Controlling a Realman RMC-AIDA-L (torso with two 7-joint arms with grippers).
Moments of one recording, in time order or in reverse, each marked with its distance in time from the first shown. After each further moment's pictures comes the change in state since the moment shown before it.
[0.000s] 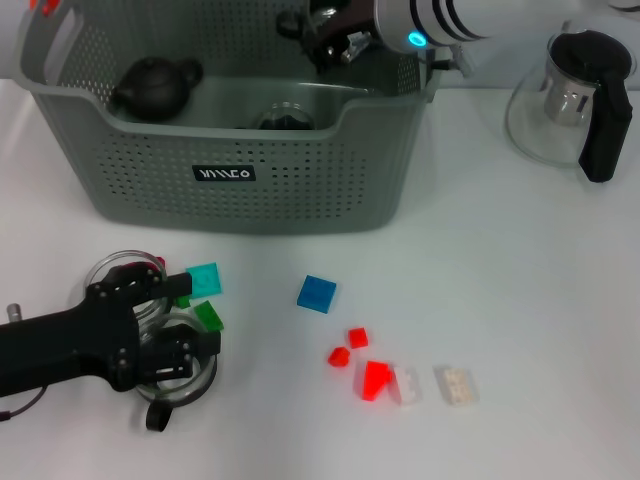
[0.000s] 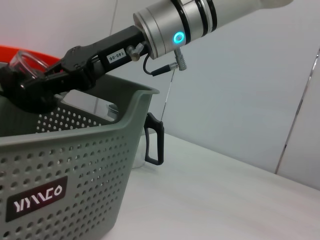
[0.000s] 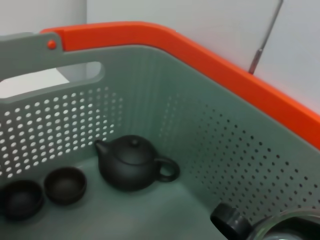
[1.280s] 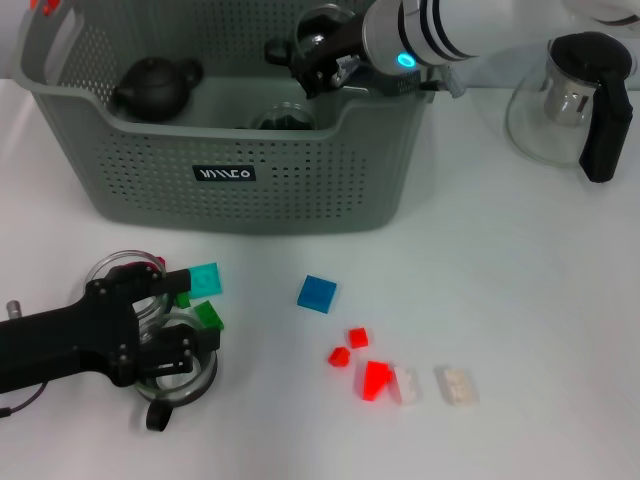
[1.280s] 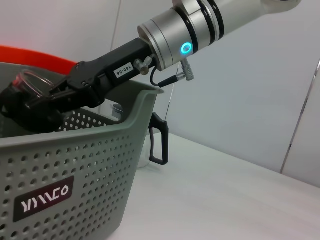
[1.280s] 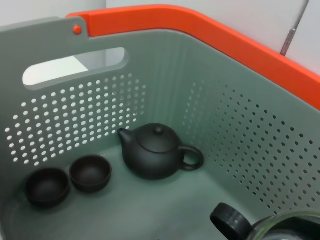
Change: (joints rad) left arm -0.003 0.000 -0.005 -0.001 -0.001 -0.013 0.003; right arm 0.026 -0.009 -0.099 0.073 0.150 0.005 -0.039
